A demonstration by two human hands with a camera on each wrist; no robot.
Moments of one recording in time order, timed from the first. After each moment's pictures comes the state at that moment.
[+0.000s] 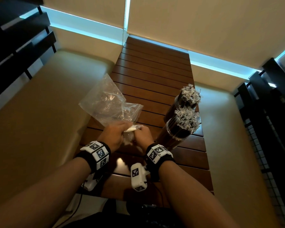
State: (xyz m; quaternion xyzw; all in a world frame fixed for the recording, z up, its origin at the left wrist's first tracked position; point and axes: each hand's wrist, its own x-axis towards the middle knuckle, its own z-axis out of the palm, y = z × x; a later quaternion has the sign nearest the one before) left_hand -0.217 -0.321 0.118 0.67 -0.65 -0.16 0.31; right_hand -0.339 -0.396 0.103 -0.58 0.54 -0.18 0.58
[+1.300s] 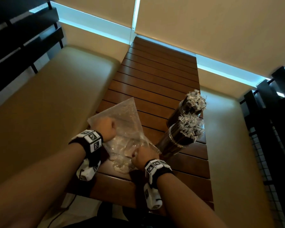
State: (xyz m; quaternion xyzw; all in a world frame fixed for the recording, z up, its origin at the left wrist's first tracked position) left_hand -0.174 -0.348 0.102 0.82 -0.50 -0.22 0.16; right_hand -0.371 -0.376 0.098 -0.82 0.48 0.20 0.23
